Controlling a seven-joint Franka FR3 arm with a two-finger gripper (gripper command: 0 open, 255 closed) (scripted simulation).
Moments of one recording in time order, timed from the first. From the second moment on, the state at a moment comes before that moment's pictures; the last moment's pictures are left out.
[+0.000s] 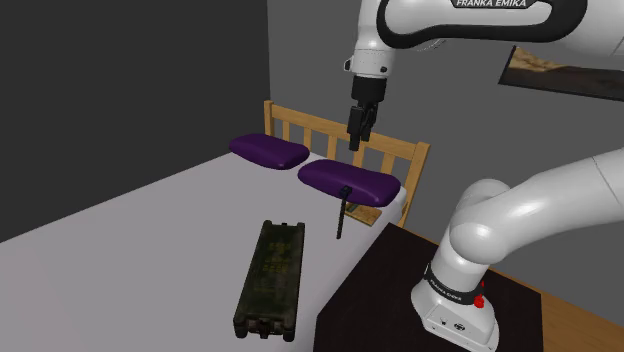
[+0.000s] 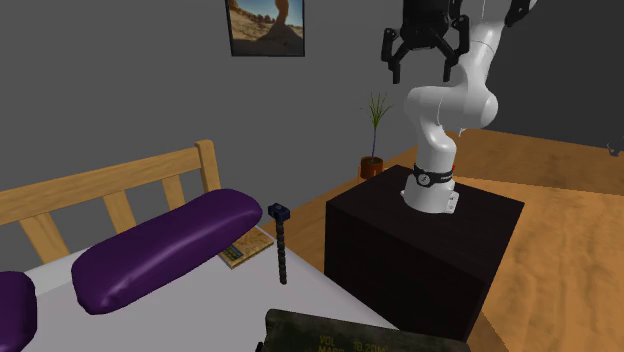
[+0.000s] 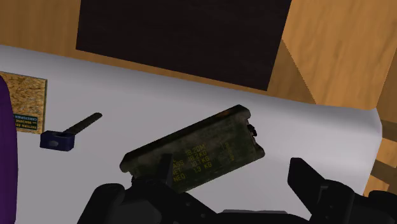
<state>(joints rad) -0.01 -0.76 0.04 -2.36 0.12 1.56 -0.15</state>
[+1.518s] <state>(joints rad) -0.15 -0.28 -0.16 -2.50 -0.02 2.18 -0.38</state>
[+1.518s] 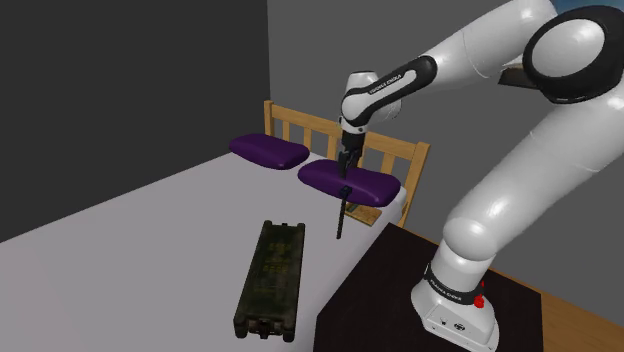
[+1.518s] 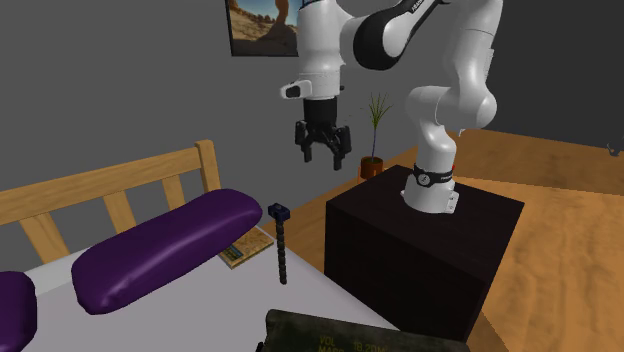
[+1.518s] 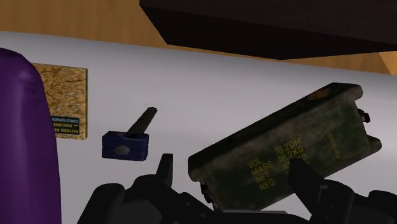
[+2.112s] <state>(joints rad) -0.19 0.04 -0.23 -2.39 0.03 2.40 -0.49</state>
